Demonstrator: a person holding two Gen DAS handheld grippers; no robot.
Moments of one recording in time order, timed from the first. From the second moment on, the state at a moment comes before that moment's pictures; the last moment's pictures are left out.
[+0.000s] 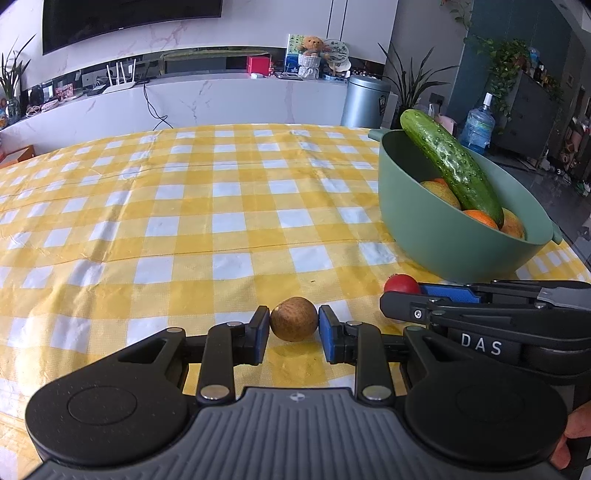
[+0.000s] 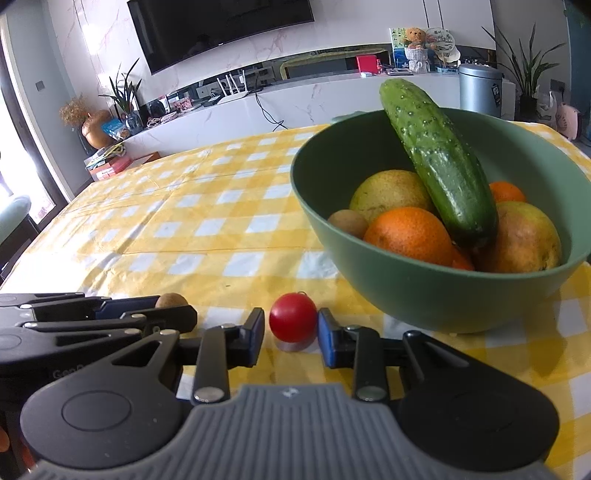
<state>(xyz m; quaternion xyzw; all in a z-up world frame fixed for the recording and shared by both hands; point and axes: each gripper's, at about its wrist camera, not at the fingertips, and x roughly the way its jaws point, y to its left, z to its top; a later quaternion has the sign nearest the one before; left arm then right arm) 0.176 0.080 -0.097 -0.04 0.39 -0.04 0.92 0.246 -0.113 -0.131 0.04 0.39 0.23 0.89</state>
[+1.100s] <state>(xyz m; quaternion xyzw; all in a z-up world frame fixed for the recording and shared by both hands) 0.153 0.042 -0.023 -0.05 0.36 -0.06 0.93 0.175 -0.155 -0.048 -0.04 0.19 0.18 0.96</state>
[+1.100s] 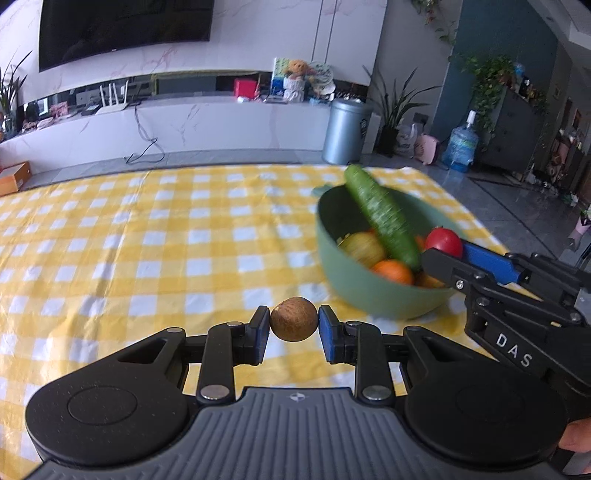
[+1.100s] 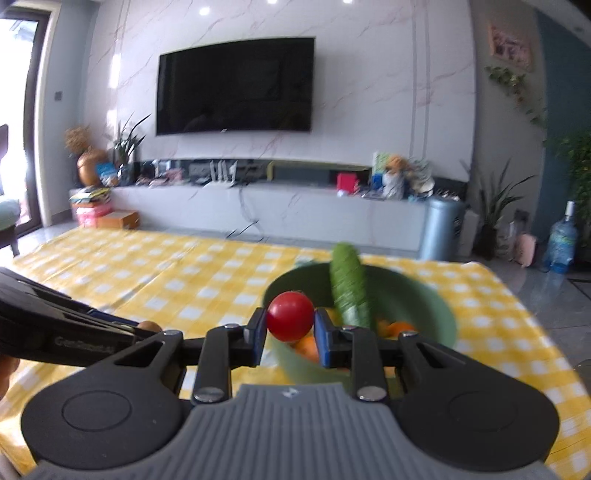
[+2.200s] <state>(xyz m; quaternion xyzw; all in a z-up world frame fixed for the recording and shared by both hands) 0.239 -0.047 -0.033 -0.02 0.39 -0.10 0.92 0.250 -0.214 -0.064 -0.02 0.26 0.11 0.96</state>
